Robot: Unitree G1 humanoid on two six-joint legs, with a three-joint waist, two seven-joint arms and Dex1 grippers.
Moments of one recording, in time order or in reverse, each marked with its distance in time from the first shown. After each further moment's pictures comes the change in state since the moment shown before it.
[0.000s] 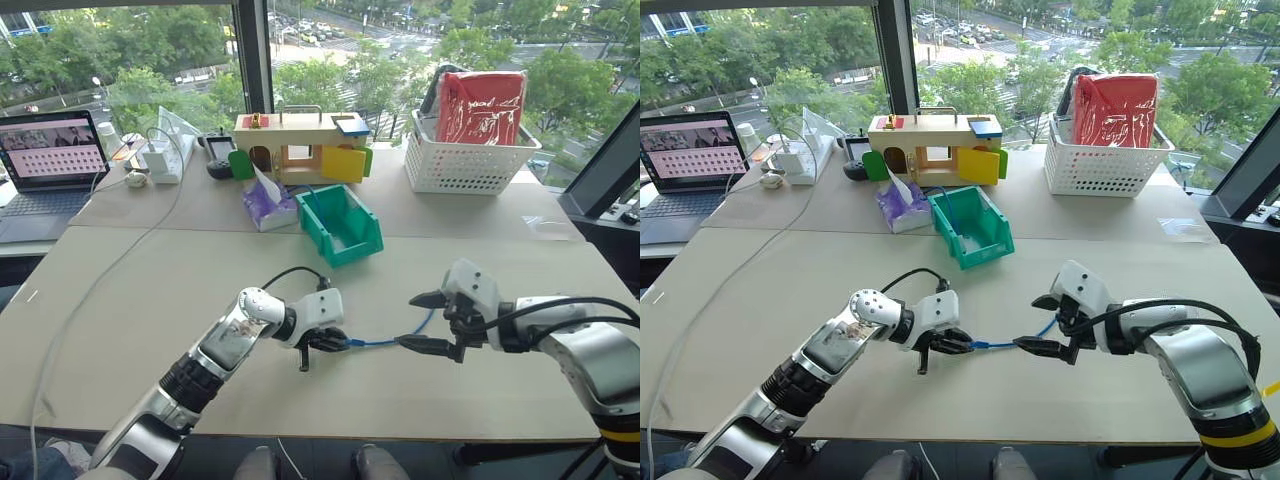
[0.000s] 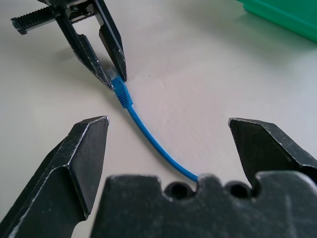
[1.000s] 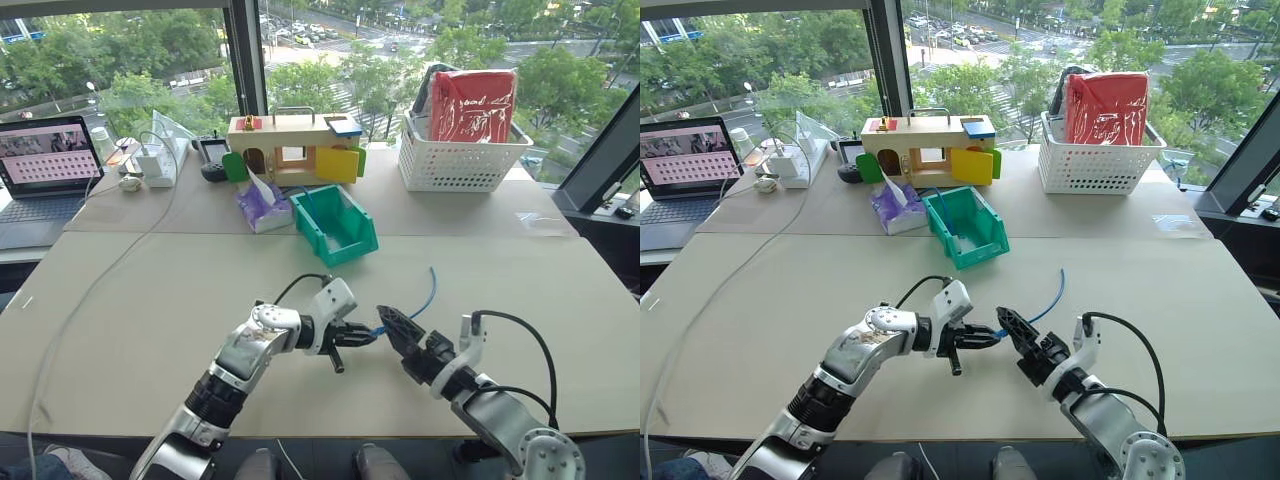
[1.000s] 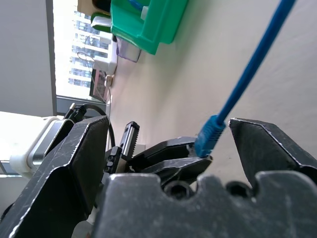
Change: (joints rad) left arm 0.091 -0.225 0.127 -0.002 -0.178 0.151 0.217; right arm 0.280 0.860 -0.369 0.028 1.023 0.217 -1.204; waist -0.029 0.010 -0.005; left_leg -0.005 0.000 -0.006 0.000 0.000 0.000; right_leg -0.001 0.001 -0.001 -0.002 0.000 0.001
